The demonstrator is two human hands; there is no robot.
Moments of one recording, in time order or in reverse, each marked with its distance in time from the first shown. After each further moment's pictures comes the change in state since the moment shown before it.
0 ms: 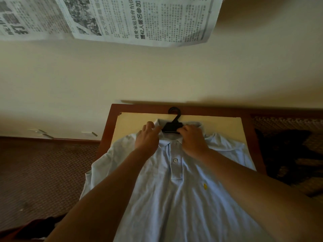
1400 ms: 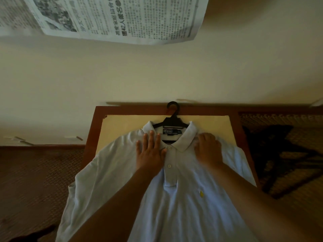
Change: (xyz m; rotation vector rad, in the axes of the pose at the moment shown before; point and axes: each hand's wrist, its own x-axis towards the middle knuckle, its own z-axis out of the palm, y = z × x) left_hand -0.029 0.031 0.053 0.079 -0.182 -0.027; right_hand -0.052 0.060 0.014 -0.084 0.060 0.447
